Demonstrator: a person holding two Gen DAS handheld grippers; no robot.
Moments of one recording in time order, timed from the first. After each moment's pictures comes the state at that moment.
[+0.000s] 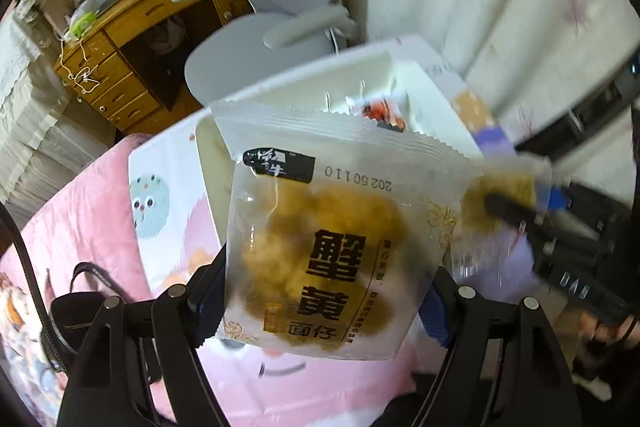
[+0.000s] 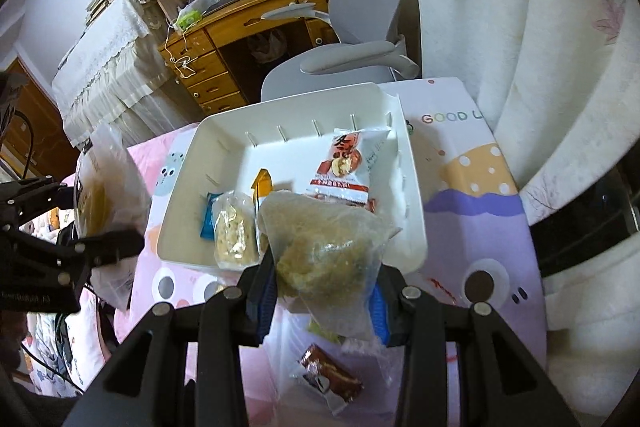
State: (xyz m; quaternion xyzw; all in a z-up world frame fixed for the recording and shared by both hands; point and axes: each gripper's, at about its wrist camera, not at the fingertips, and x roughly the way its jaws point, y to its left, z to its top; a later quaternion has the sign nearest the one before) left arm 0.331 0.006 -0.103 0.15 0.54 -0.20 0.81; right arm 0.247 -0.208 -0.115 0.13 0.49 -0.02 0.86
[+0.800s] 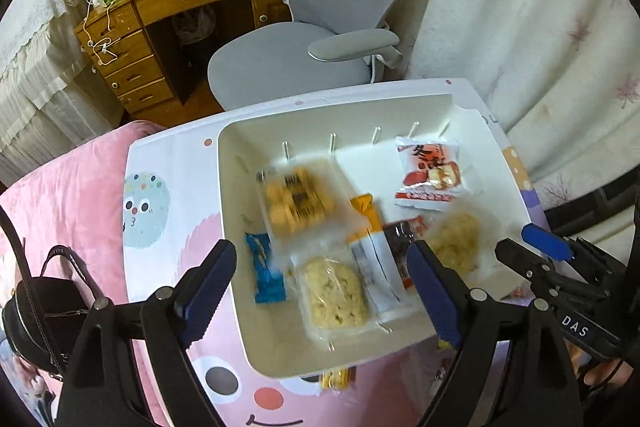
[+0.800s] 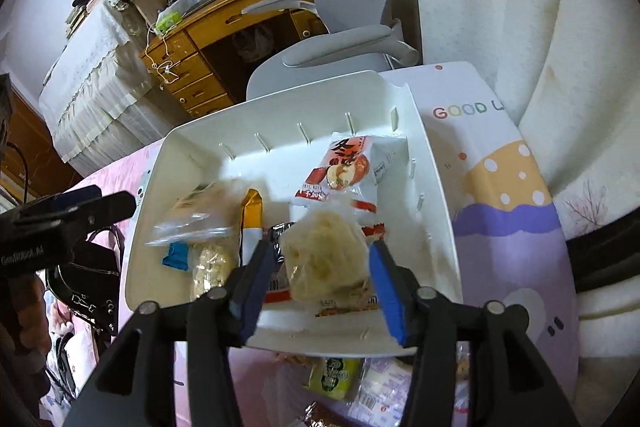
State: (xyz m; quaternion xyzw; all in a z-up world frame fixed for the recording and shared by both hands) left arm 0.383 0.039 -0.150 0.07 0.53 -0.16 0.83; right arm 0.295 -0.212 -0.160 0.15 0.50 -0.04 0.85
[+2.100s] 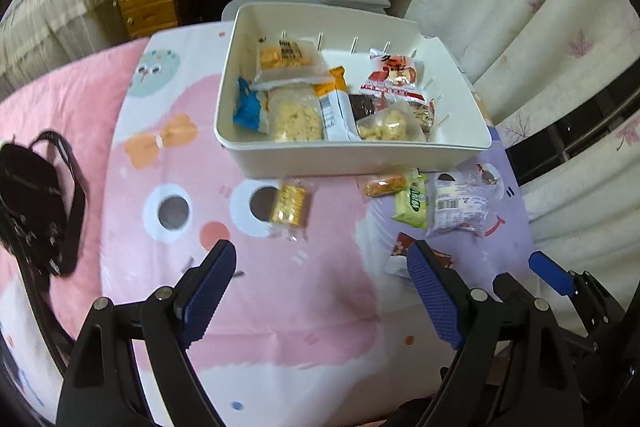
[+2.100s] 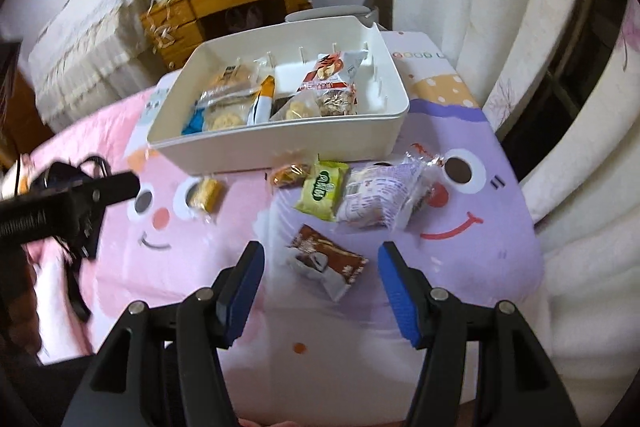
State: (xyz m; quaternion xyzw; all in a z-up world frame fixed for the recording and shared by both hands) left arm 0.209 0.069 -0.170 -0.02 0.56 -0.14 0.82; right arm 0.120 -0.150 -0.141 0.06 0.52 -0.07 0.85
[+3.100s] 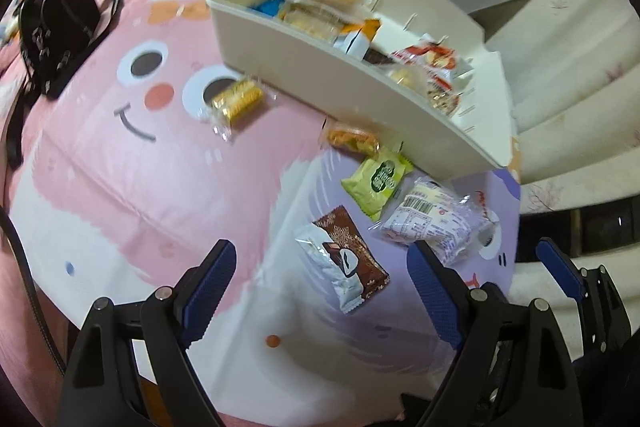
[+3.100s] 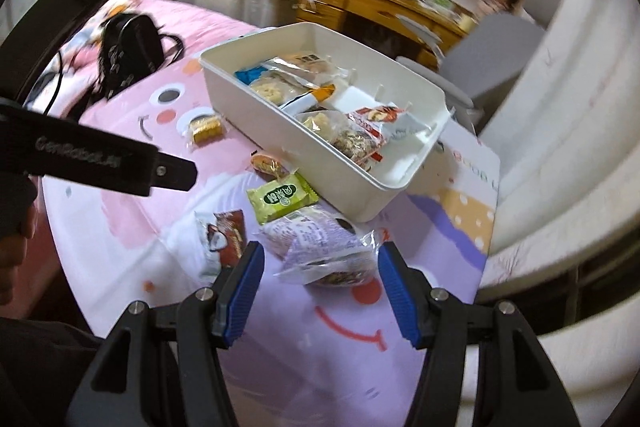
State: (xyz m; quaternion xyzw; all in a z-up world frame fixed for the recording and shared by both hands) left arm 0.166 -0.026 -0.233 -0.21 0.57 0.05 0.79; right arm 0.132 -0.220 -0.160 -0.23 0.44 0.18 0.85
